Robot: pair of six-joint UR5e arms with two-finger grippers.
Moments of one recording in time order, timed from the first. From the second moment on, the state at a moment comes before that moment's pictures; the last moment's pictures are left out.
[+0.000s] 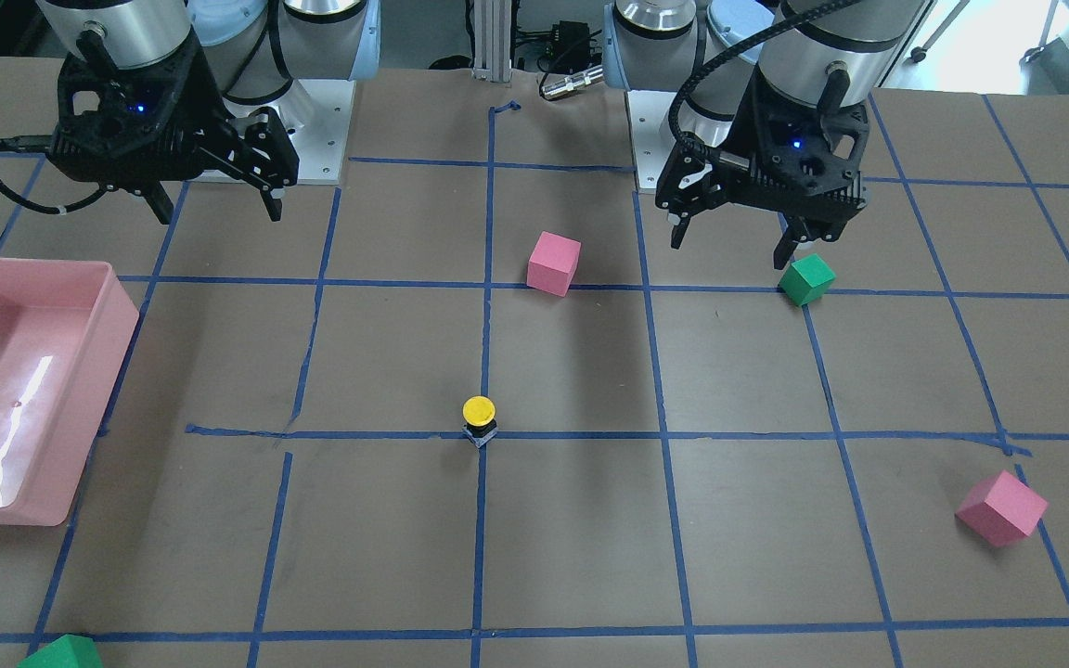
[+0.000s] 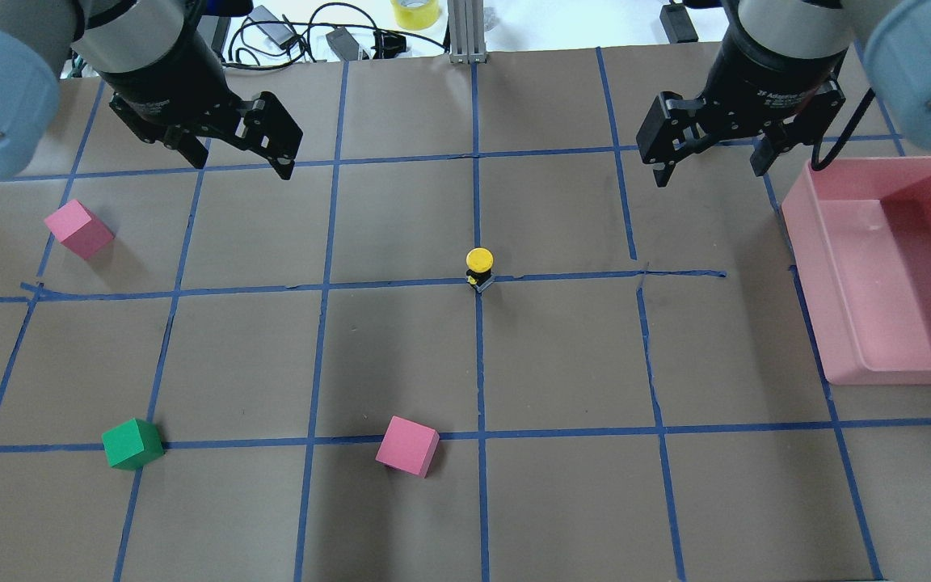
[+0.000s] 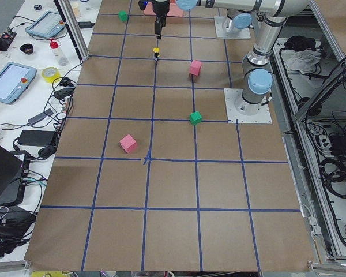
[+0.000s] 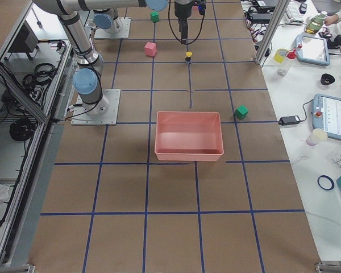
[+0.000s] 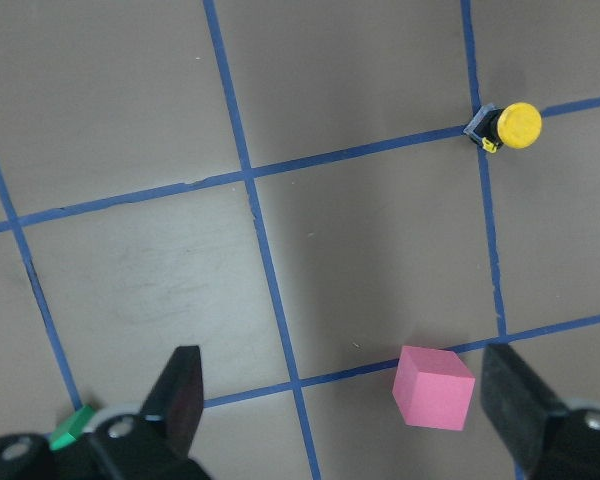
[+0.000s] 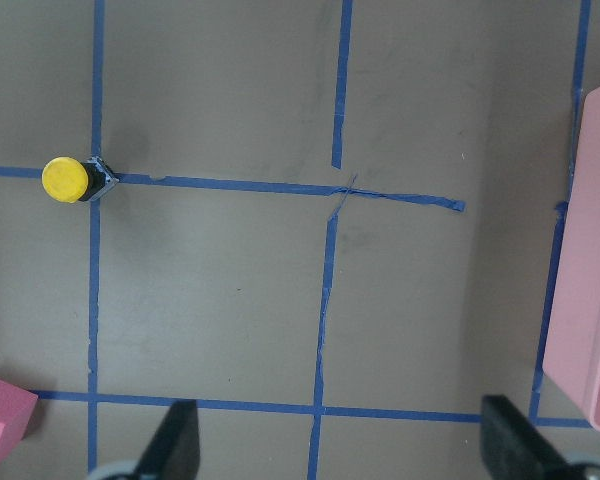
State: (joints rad) left arm -1.60 -1.58 -1.54 -1.47 1.55 0.17; right arm 1.60 -1.60 1.55 -1.55 -1.58 -0.04
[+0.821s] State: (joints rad) left arm -1.60 -1.53 -1.62 -1.42 1.58 0.07; right arm 1.60 -1.60 1.55 -1.55 -1.58 -0.04
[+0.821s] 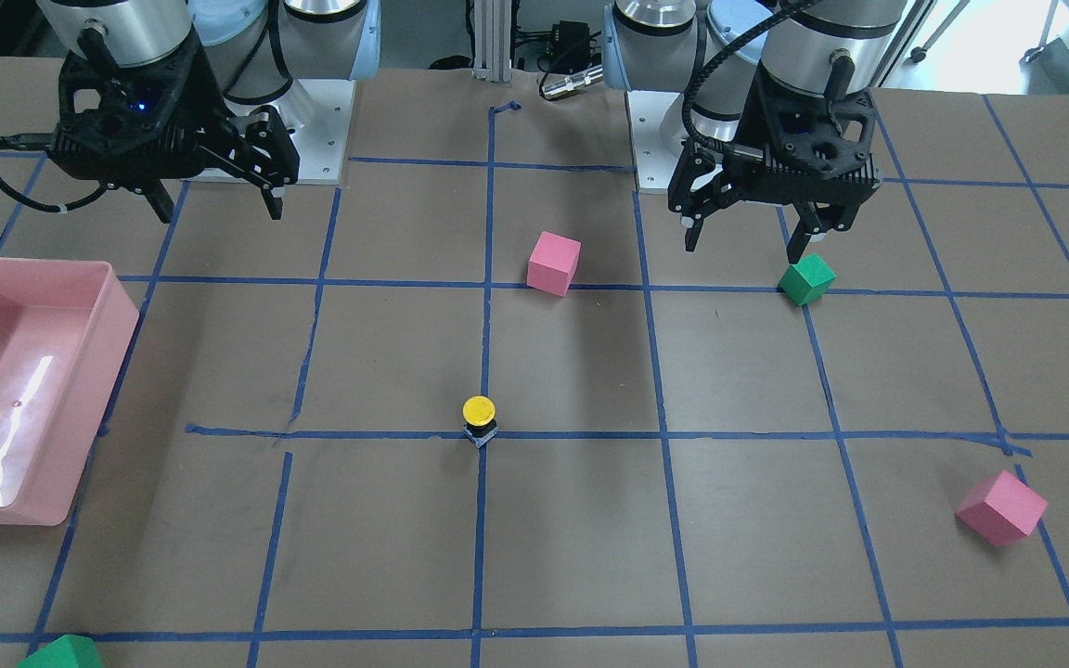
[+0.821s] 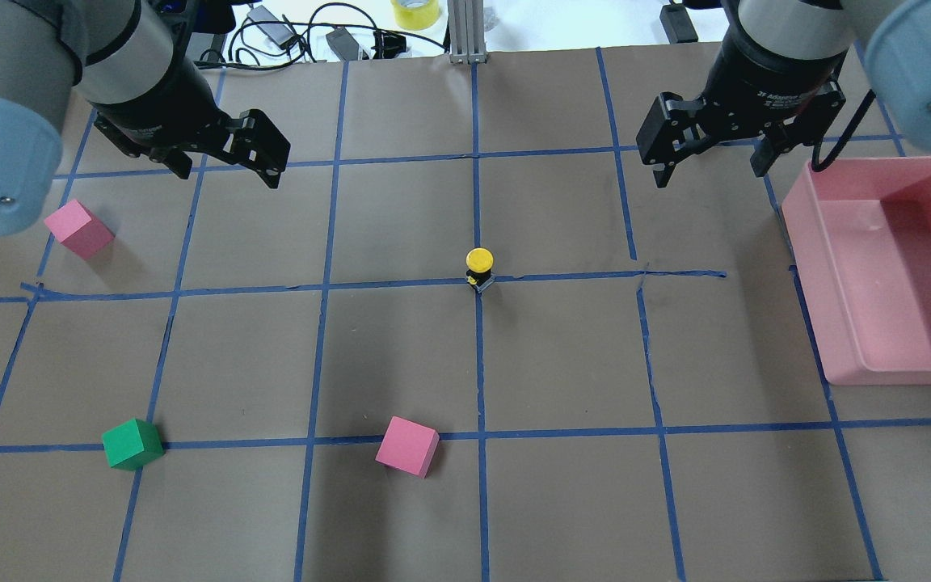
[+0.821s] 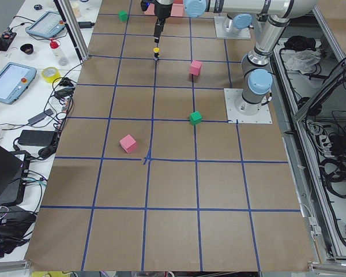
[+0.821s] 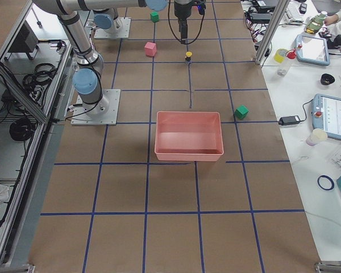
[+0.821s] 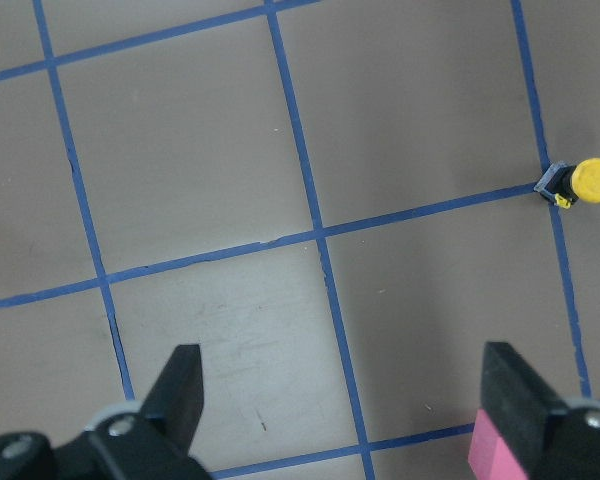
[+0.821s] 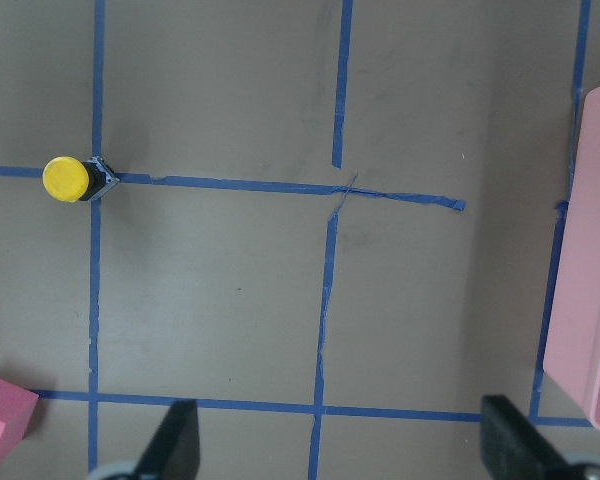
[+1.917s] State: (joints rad) left arm -1.60 -1.52 -1.62 -1.45 1.57 -0.04; right arm 1.60 -1.60 1.54 -1.55 -1.61 -0.04
